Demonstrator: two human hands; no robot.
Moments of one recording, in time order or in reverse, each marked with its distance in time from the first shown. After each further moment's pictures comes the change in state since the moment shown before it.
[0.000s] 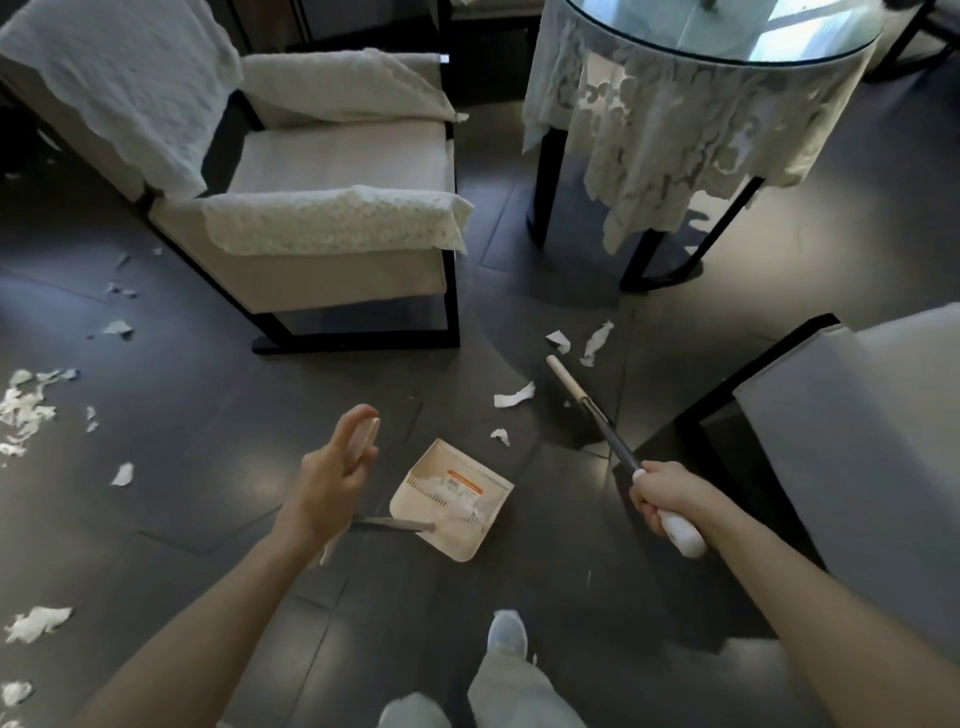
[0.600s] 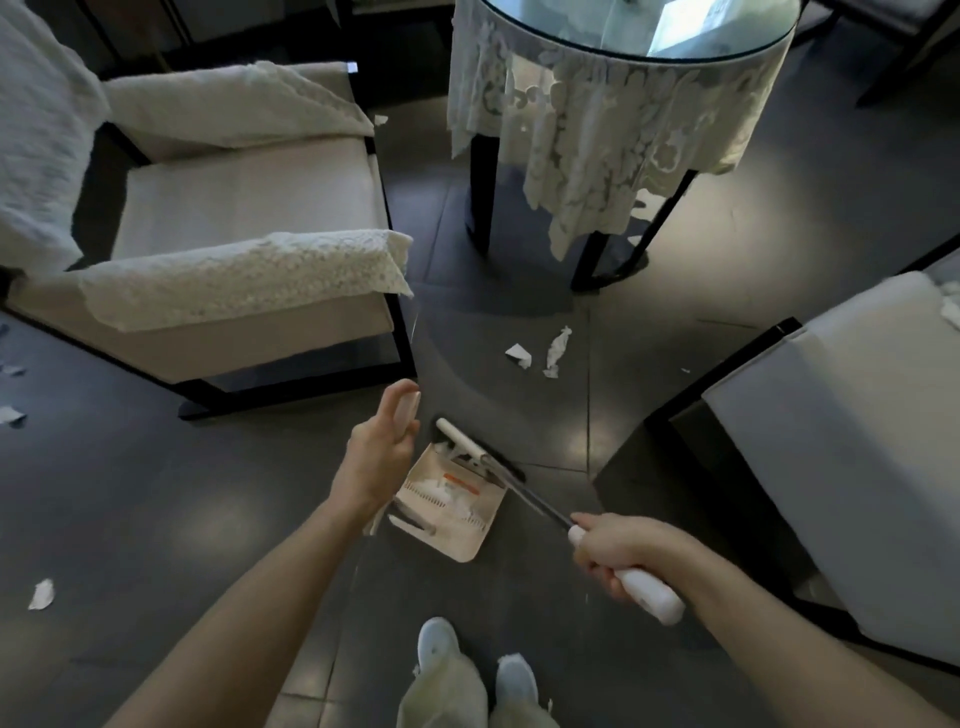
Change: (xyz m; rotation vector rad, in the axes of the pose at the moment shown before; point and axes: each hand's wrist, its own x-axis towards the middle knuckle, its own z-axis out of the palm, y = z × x) left_hand 0.176 0.062 0.050 -0.011 -0.189 0.100; right_hand 0.004 -0.089 0.011 -0.026 -0.259 0.150
